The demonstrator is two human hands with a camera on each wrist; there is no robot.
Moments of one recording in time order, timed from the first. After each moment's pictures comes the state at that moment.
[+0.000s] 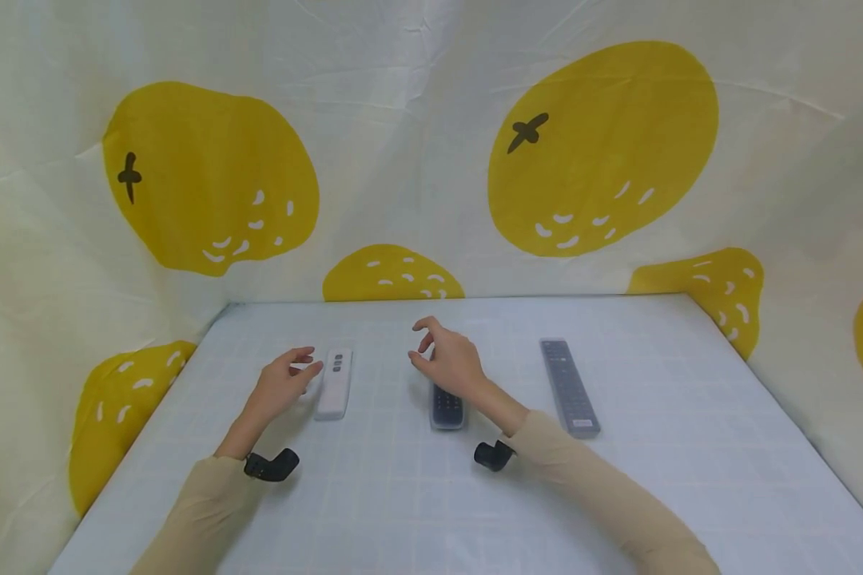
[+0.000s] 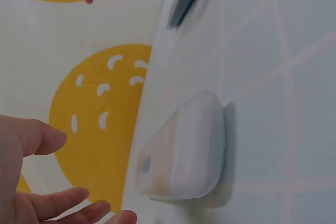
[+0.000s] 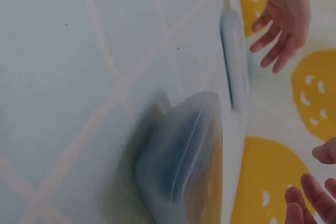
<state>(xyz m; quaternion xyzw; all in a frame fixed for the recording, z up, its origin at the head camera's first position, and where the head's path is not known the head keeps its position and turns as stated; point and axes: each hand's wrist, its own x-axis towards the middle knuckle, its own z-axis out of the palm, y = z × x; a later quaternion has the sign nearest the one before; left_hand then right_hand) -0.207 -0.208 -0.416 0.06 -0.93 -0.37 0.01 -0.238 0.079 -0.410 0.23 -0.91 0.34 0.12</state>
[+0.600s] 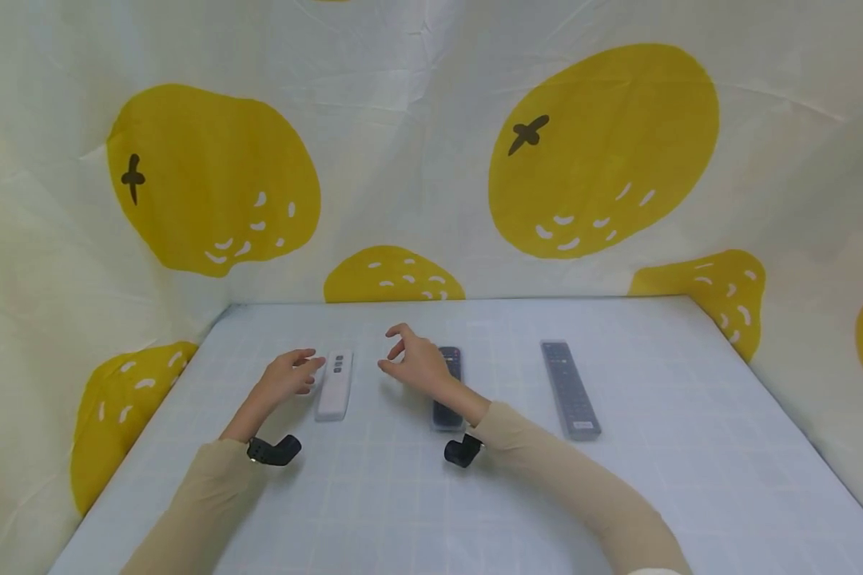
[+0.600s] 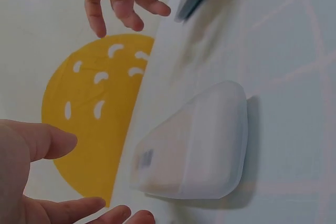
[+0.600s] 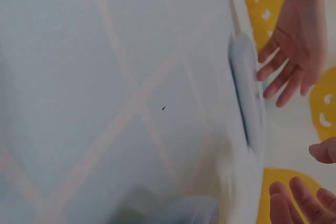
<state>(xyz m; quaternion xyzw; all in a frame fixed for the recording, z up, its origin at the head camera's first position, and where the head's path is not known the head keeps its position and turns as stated) -0.227 -0.217 -0.419 0.08 -0.92 -0.38 -0.08 -0.247 0.034 -0.420 0.21 -0.89 0.41 0.01</state>
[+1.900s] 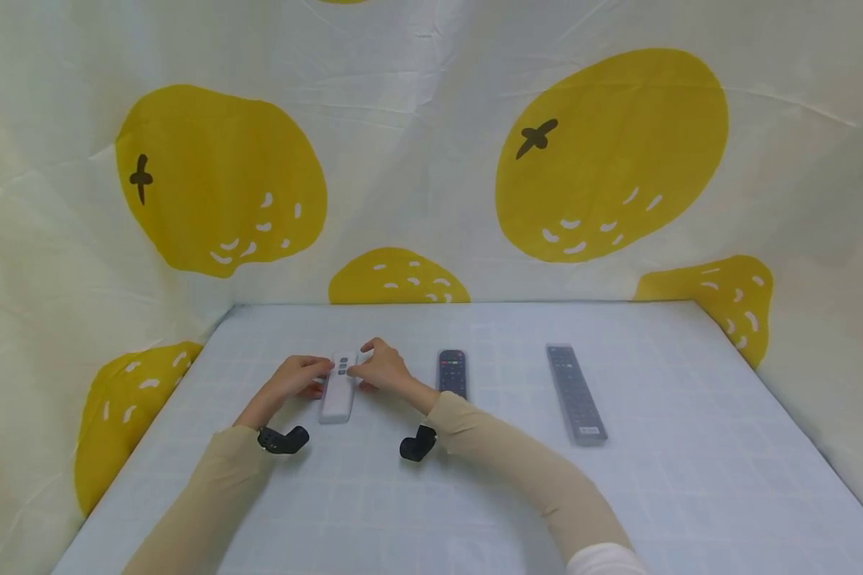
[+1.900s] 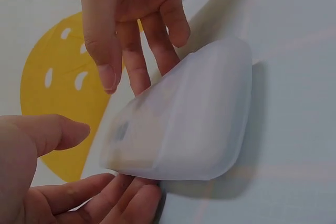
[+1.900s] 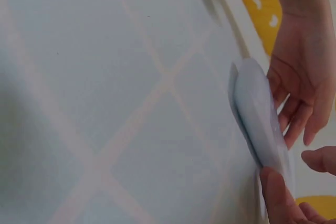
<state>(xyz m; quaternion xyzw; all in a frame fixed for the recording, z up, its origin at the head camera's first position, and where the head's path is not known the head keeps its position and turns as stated) -0.249 -0.225 -0.439 0.09 -0.88 -0.44 -0.14 -0.266 -0.033 -0.438 0.11 -0.84 0.51 -0.17</state>
